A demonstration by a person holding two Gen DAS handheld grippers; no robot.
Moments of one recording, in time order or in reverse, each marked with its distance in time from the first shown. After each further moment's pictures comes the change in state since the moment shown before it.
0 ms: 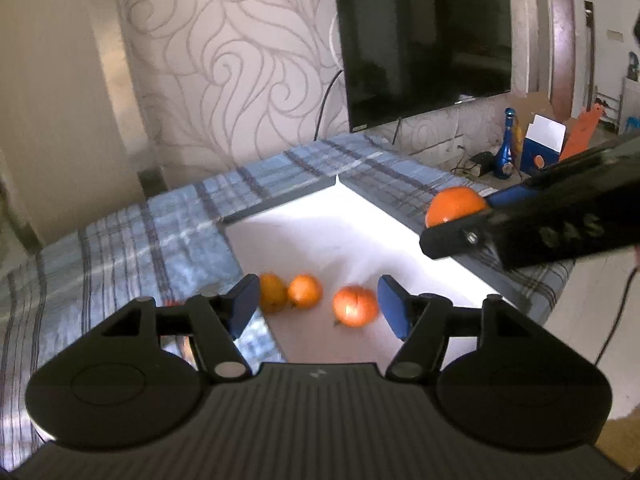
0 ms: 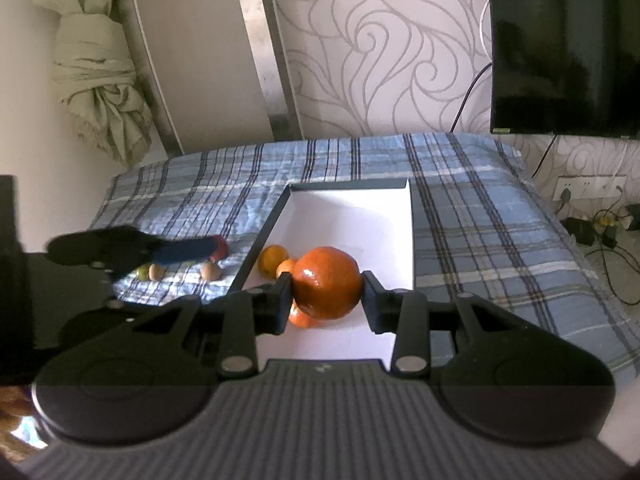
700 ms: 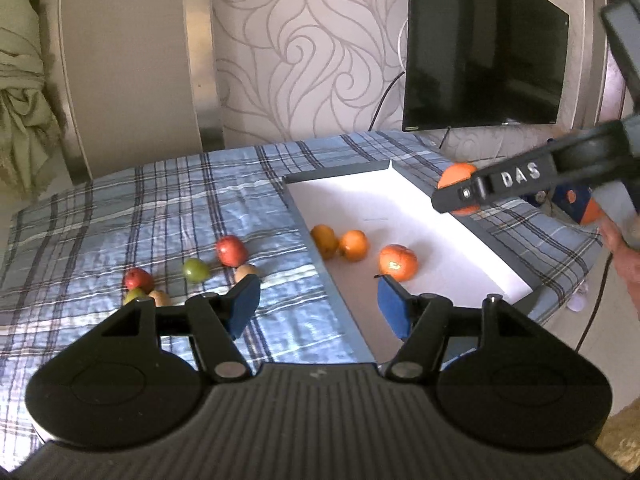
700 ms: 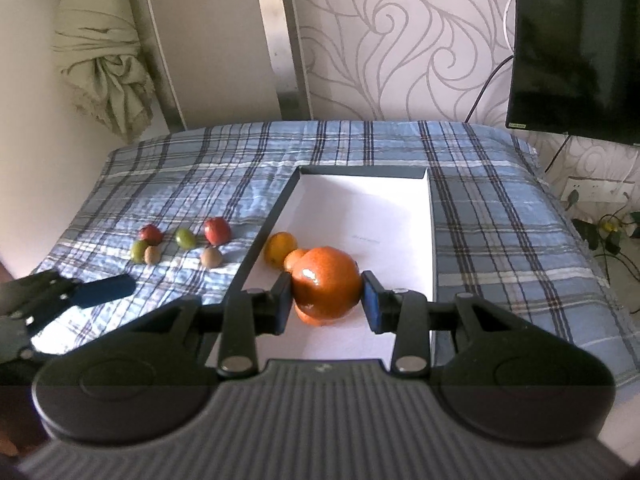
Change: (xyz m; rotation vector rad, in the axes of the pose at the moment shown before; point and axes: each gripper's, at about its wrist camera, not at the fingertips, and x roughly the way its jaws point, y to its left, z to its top) left arm -0.045 0.028 -0.038 -0.169 0.005 0.101; right arm 0.024 0.014 0.014 -0.057 0.039 -0.015
